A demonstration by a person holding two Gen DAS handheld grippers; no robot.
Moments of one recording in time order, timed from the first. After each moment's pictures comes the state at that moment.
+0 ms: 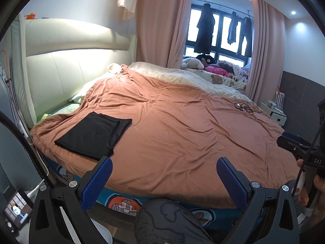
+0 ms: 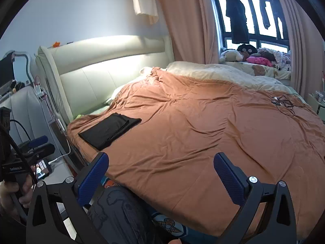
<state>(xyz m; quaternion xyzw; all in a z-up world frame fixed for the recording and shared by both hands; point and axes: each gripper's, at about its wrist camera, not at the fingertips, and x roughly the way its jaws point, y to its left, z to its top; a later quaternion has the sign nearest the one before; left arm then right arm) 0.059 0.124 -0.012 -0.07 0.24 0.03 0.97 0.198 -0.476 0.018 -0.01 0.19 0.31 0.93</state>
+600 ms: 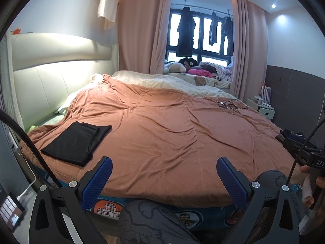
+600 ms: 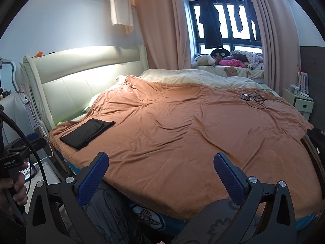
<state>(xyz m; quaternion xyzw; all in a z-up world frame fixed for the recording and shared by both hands) 0.050 0.061 -0.021 -0.04 0.21 -0.01 0.98 0.174 -0.522 -0.011 0.00 0.18 0.24 0.95</state>
